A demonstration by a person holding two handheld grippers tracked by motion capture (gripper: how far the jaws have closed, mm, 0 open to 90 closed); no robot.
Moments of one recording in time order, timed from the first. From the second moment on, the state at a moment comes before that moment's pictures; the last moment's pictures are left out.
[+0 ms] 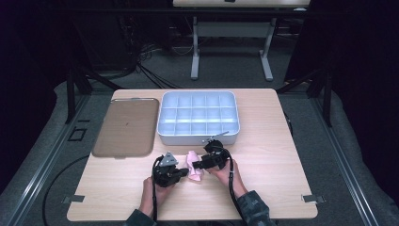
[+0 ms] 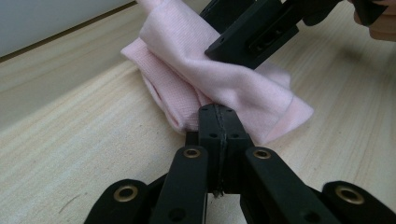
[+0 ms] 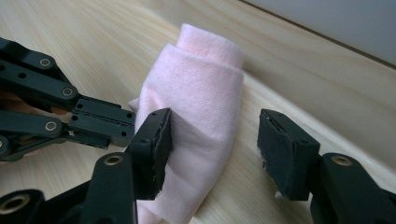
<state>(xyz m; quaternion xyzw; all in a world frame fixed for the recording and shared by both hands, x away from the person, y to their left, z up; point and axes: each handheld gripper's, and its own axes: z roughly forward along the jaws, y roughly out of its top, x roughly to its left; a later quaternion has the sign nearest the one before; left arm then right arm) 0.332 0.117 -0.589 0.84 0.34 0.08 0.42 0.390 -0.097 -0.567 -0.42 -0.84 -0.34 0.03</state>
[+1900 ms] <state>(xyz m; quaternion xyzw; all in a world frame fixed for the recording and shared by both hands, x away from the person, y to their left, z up) 0.310 0.161 -0.593 0.84 0.38 0.16 0.35 0.353 -0.140 -0.519 -0.40 -0.82 -0.40 -0.06</state>
